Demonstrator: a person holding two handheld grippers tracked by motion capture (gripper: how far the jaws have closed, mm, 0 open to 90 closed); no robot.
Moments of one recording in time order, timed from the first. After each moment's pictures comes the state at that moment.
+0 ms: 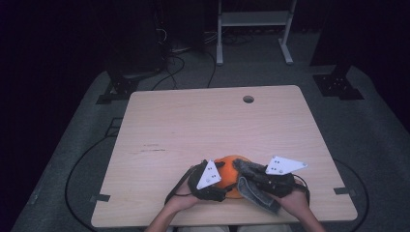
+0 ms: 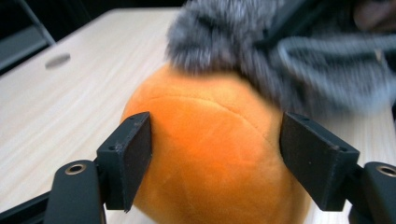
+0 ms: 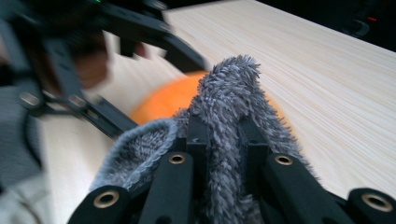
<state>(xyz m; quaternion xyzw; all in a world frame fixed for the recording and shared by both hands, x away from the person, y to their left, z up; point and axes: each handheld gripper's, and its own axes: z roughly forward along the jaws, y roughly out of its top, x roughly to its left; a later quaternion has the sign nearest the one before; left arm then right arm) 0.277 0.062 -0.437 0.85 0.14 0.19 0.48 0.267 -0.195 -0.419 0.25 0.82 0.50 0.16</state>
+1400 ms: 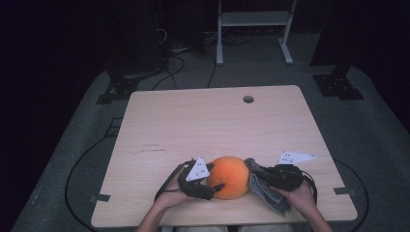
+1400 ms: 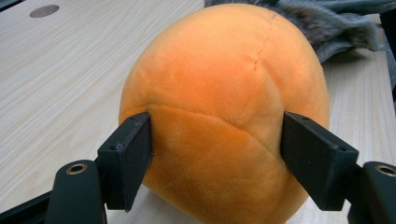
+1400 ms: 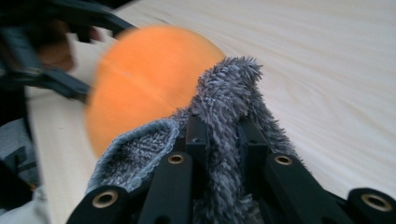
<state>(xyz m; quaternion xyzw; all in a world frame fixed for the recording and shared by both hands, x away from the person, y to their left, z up) 0.290 0.087 -0.444 0.86 0.17 0.14 0.46 0.292 -0.230 -0.446 0.35 0.79 0.49 0.07</state>
